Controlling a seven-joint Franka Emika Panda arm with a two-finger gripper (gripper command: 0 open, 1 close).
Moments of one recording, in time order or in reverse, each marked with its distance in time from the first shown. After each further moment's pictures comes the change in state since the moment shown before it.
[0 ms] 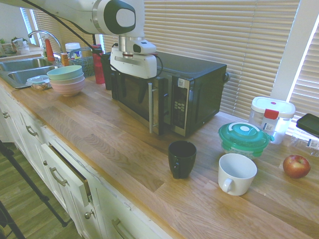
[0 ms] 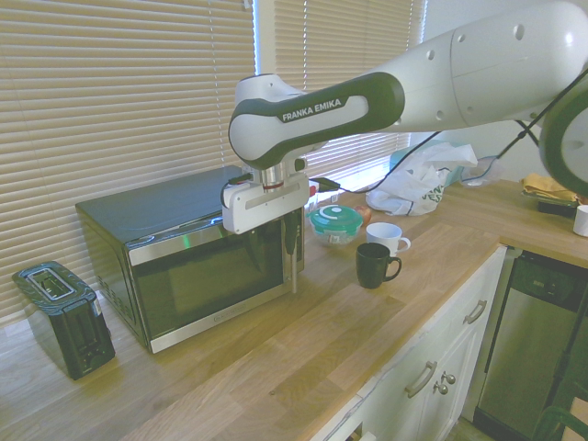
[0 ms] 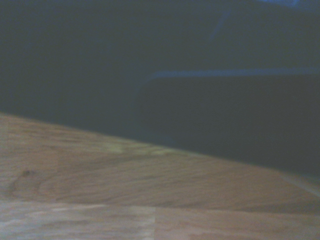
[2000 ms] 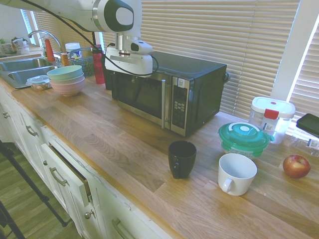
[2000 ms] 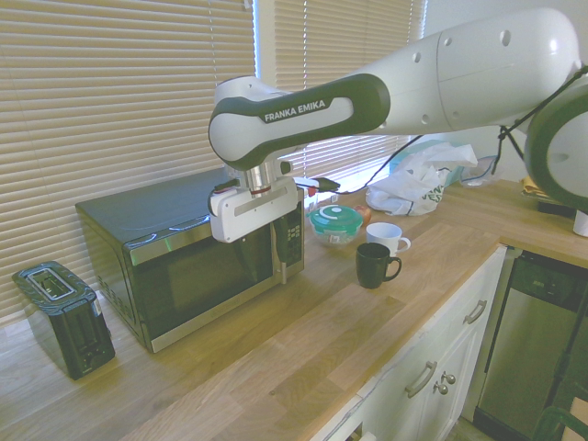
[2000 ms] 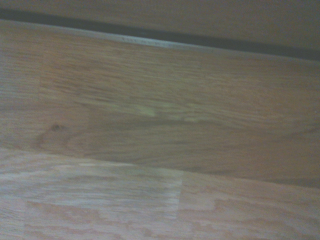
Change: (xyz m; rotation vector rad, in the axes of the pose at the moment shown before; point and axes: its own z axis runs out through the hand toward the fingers) arm -0.038 0.000 0.013 -0.063 -0.057 -0.078
